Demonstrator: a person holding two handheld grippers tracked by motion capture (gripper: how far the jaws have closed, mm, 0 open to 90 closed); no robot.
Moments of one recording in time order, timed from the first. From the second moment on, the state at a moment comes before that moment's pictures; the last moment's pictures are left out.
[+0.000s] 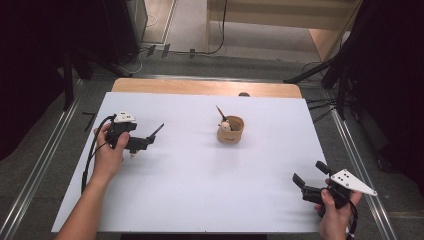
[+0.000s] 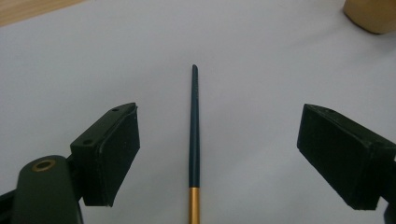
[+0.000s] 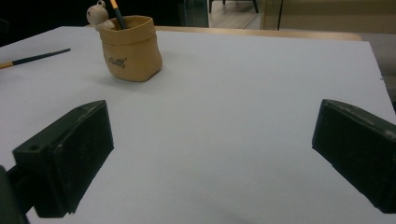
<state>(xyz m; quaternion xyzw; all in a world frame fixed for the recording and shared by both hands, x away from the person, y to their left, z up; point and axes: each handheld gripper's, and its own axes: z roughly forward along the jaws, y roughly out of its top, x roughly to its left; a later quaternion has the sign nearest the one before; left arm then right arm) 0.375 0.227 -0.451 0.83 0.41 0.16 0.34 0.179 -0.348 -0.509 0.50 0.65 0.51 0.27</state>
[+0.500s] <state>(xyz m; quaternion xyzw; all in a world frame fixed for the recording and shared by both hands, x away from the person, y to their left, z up) 0.378 0.214 -0.451 0.85 0.42 0.16 0.28 0.179 -0.344 -0.510 0.50 0.66 0.50 0.27</state>
